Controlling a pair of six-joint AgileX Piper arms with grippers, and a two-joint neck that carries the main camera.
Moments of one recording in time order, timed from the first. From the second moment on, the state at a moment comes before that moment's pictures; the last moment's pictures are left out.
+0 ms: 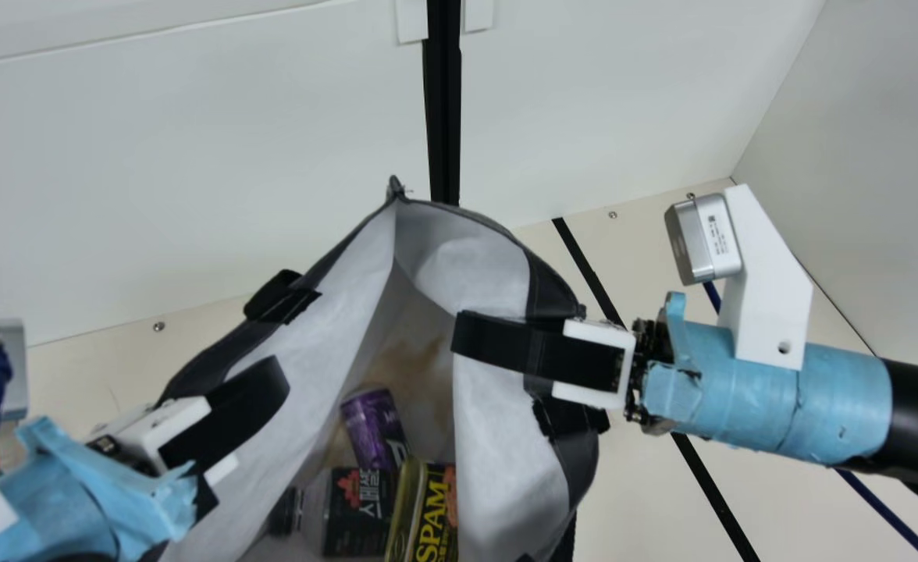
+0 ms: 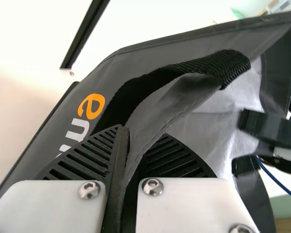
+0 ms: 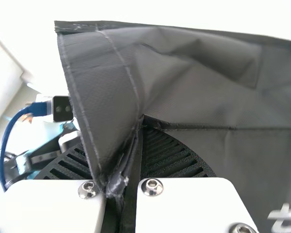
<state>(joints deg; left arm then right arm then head) -38.1 69.3 -84.3 -22.8 46.3 -19.5 -13.2 57.3 -66.6 81.2 70.5 -19.9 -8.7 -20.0</state>
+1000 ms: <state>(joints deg) -35.0 76.1 -93.1 -30.5 69.8 -19.2 -1.1 56.0 -75.9 41.9 69.1 6.6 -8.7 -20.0</state>
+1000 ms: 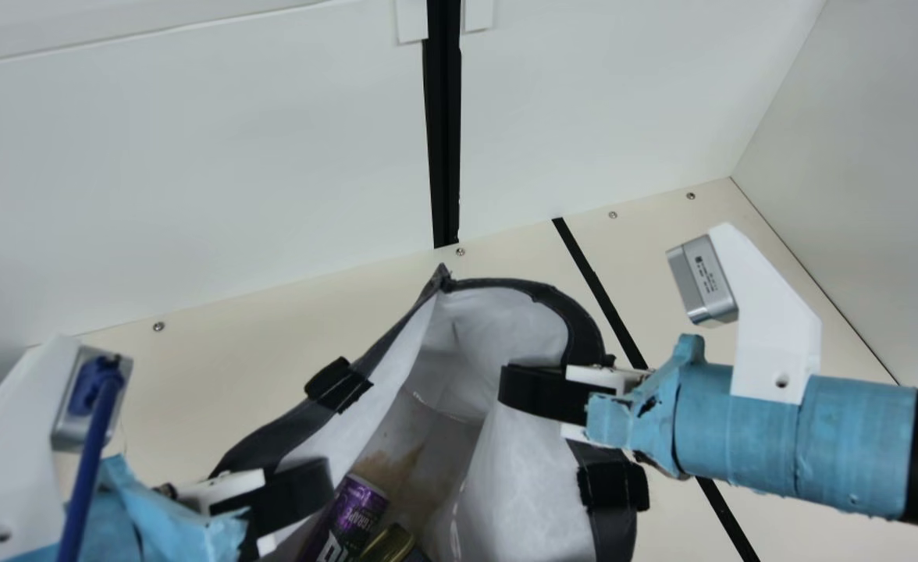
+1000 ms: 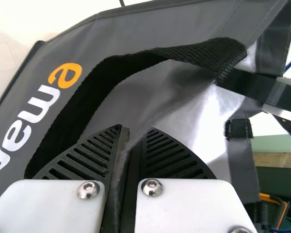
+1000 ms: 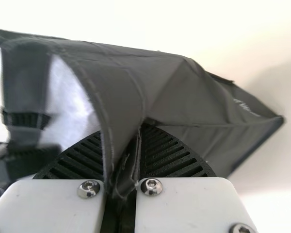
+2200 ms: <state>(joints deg) -28.1 82.5 -90.9 -30.5 59.0 0.0 15.2 64.2 -74.2 21.2 59.6 -0.9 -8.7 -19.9</state>
